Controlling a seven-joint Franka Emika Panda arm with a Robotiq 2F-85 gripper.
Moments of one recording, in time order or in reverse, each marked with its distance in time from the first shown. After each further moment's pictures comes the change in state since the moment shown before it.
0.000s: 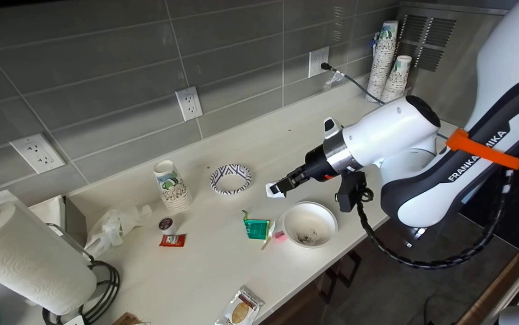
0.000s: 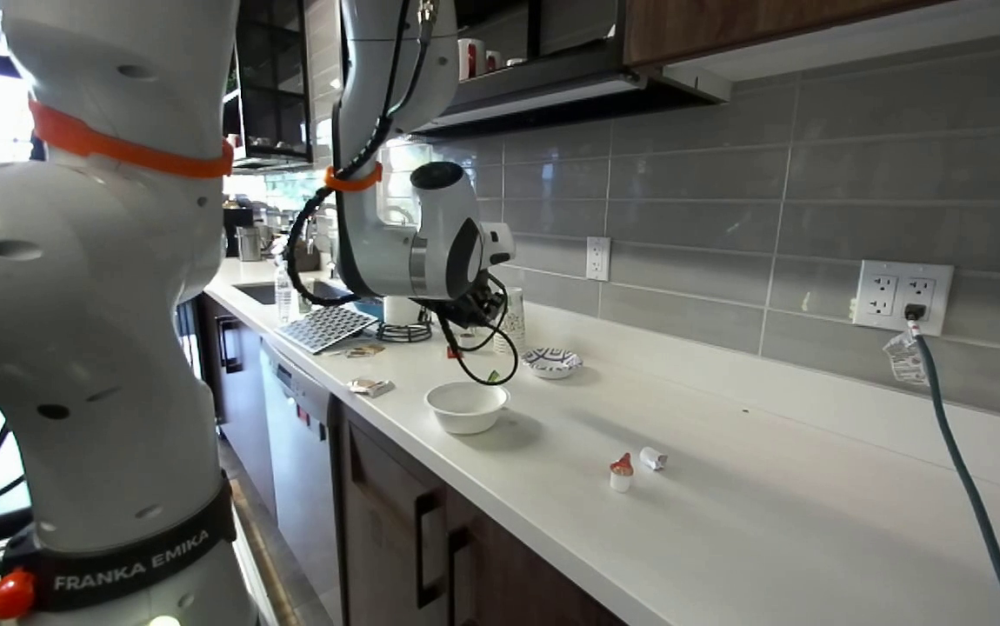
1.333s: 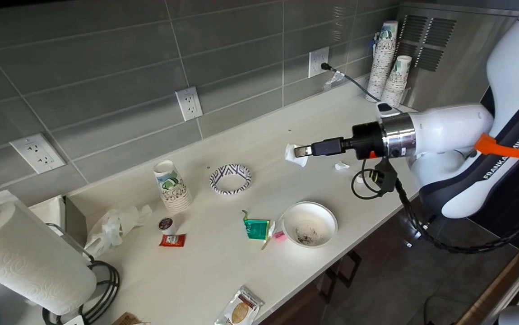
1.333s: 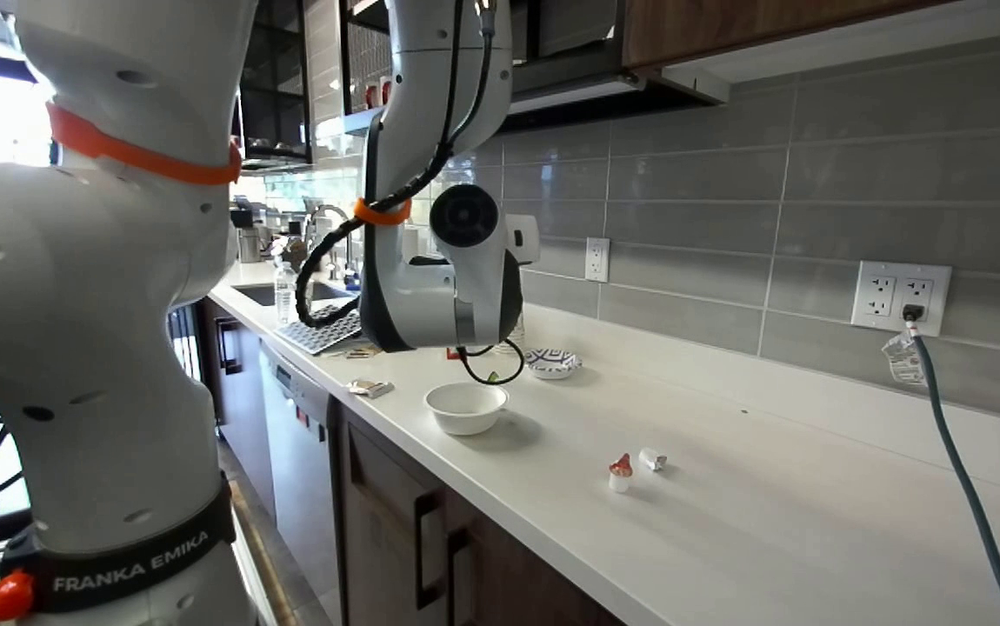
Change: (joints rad) arm -0.103 0.063 -0.203 -0.053 -0.486 0.628 0.292
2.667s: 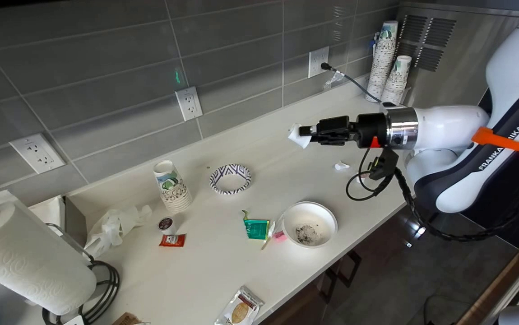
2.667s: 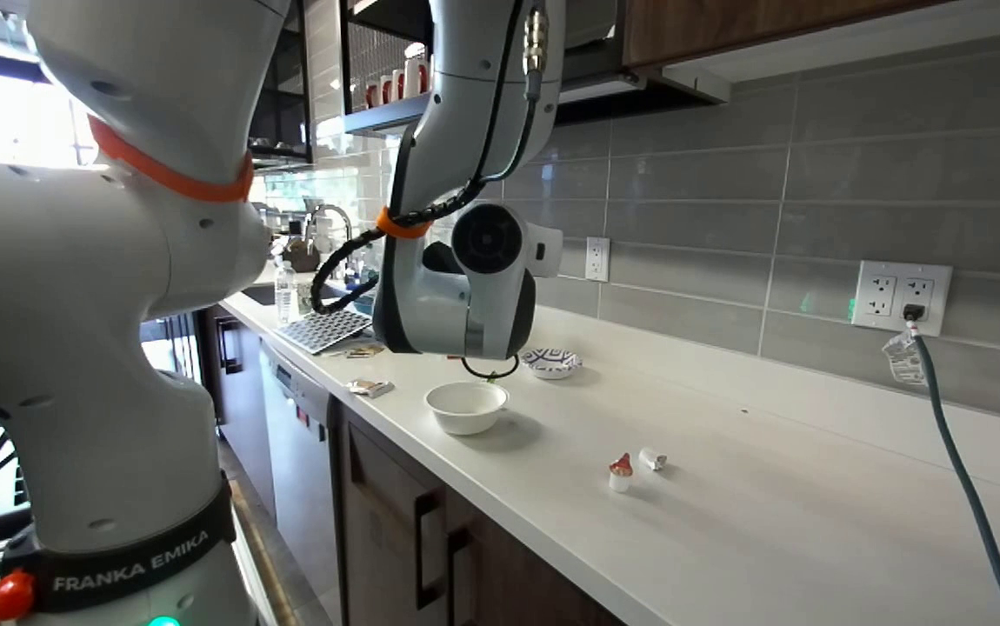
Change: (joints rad) arm -0.344 0.179 0.289 0.041 -0.032 0.017 0.090
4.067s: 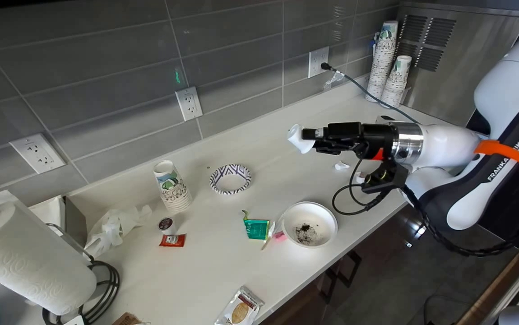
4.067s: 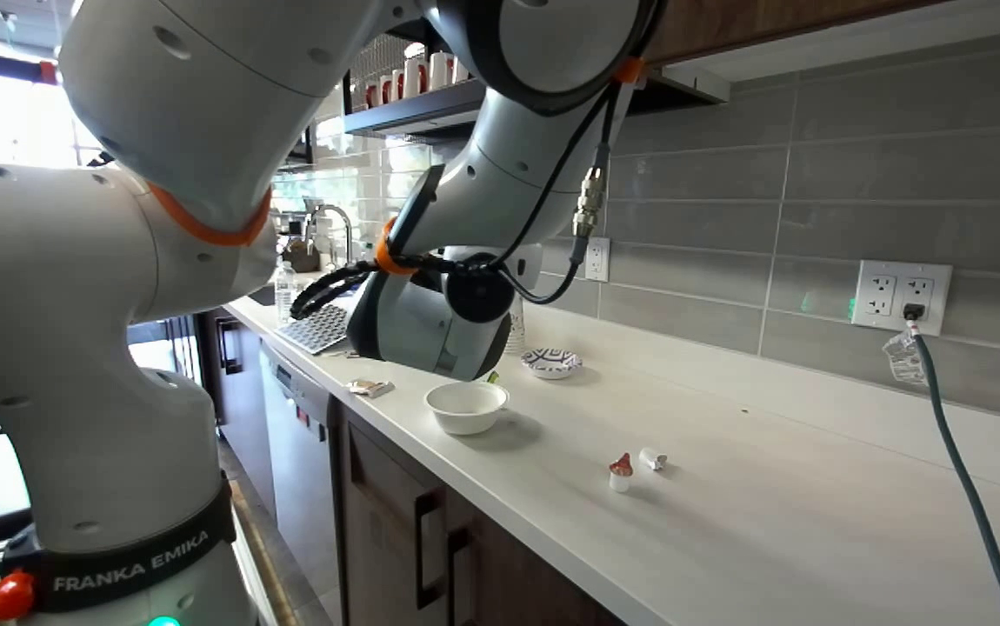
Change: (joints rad) arm -0.156 0.341 0.185 -0.014 -0.142 0.000 -0.190
